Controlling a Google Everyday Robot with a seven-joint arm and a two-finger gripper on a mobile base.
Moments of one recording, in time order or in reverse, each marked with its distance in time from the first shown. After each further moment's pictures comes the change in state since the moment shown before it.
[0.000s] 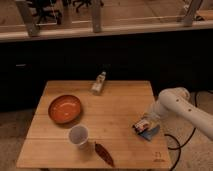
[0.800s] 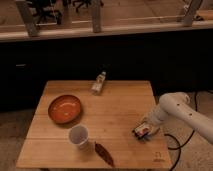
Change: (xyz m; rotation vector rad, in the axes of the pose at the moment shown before) arm -0.002 0.019 0.013 -0.016 -0.033 0.007
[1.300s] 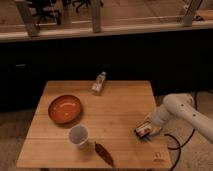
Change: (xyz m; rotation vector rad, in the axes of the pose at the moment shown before) arm 0.020 0.005 0.001 0.010 -0.009 0.048
